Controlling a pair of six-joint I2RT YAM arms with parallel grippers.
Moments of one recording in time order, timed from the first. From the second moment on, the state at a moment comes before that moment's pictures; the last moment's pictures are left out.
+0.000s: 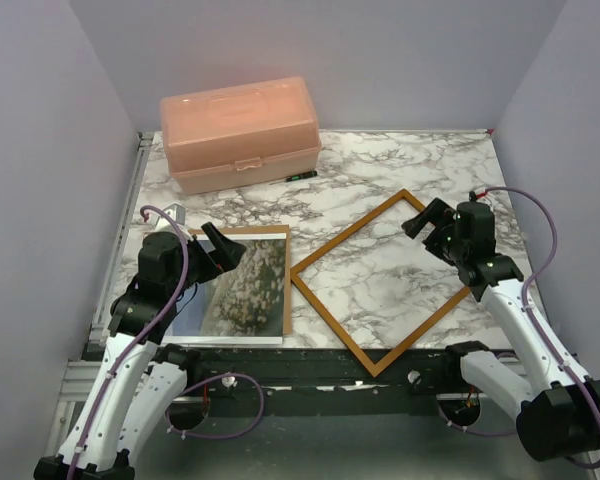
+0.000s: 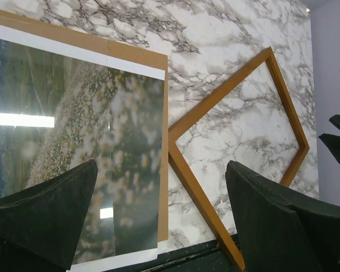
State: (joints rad) left arm -0.26 0.59 0.71 -0.57 0.11 -0.69; right arm 0.15 0.93 0.71 -0.35 0.04 0.70
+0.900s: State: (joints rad) left arm -0.26 0.82 0.74 -0.69 0.33 -0.60; right arm 0.82 1.35 0.78 -0.34 0.00 0.63
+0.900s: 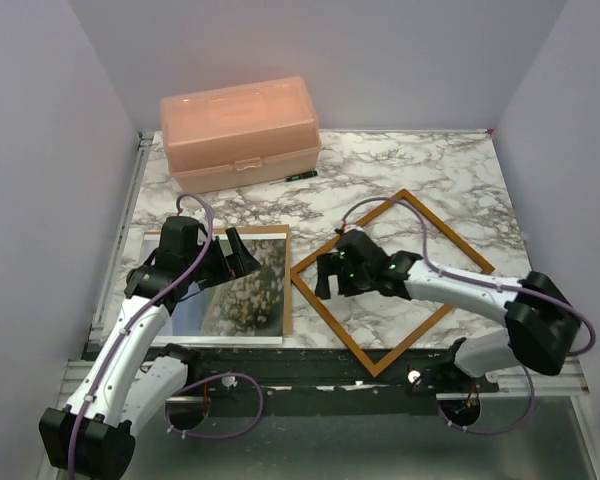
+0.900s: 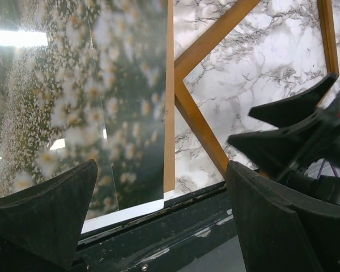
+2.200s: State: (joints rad) left arm -0.26 0.80 0.76 -0.74 0.35 -0.54; right arm 1.06 1.68 0.92 -0.26 0.40 0.46
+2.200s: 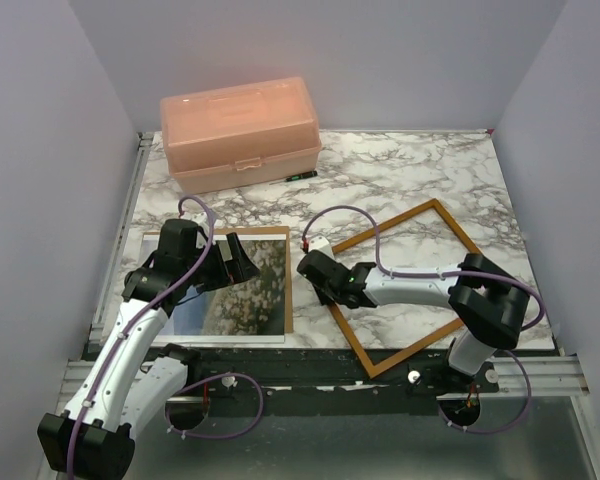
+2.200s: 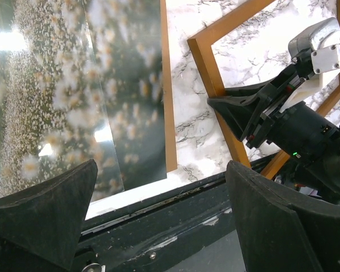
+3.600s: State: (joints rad) left arm -0.58 1.67 1.24 -0.71 0.22 -0.52; right arm 0.56 1.11 0.73 -0.58 -0.07 0.69
